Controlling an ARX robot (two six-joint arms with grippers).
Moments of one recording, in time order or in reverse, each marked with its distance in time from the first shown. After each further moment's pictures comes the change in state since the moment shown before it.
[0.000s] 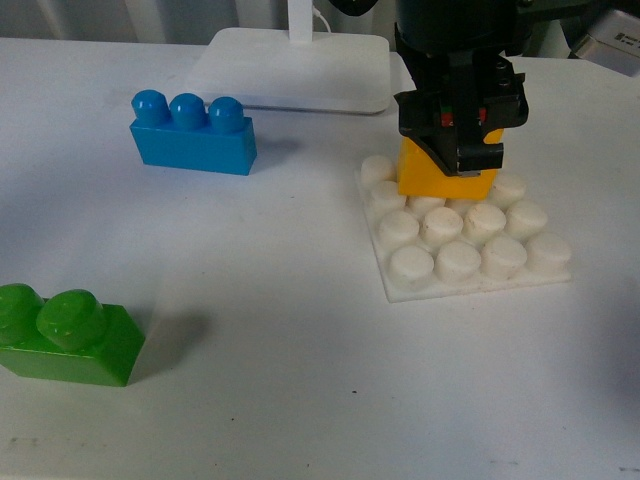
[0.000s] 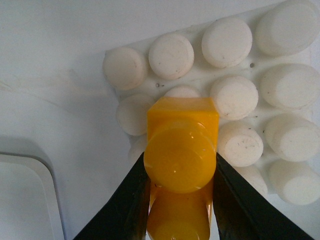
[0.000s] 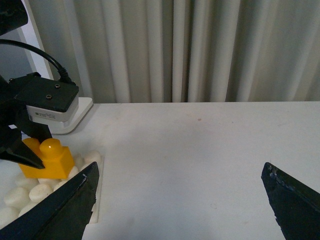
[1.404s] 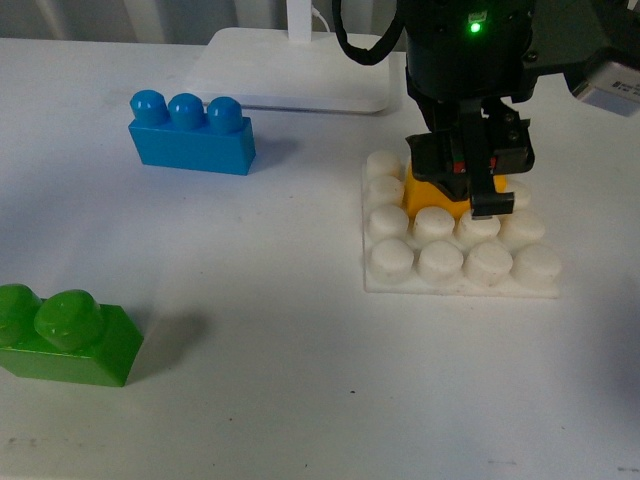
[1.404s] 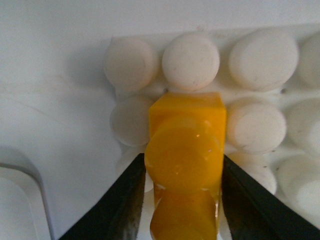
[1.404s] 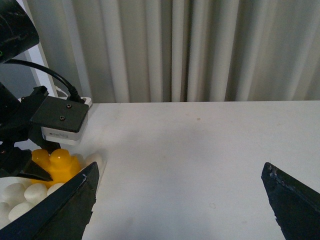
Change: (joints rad) left arm -0.006 0.003 -0.082 0.115 -0.057 -0.031; right arm 0.000 0.000 0.000 0.000 0.000 0.000
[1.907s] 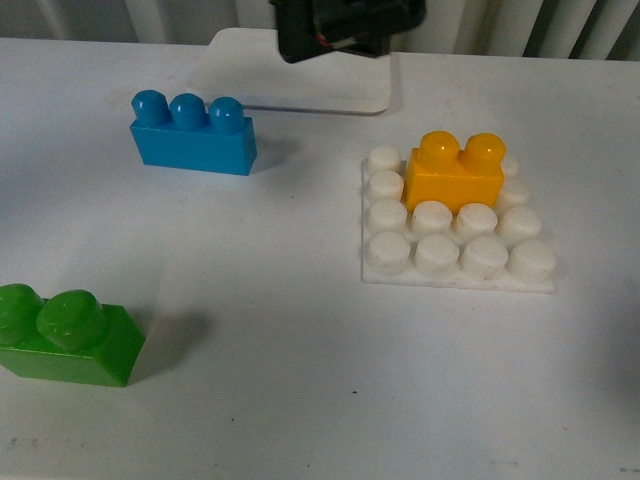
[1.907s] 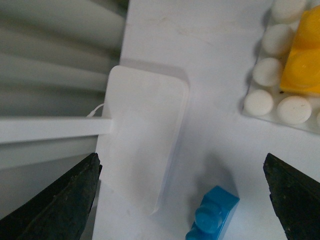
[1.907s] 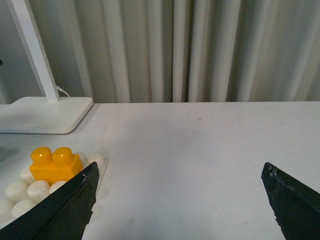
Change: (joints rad) left arm 0.145 -0.508 -0.504 0.475 -0.025 0.045; right arm 0.000 0.000 0.000 0.000 0.000 0.000
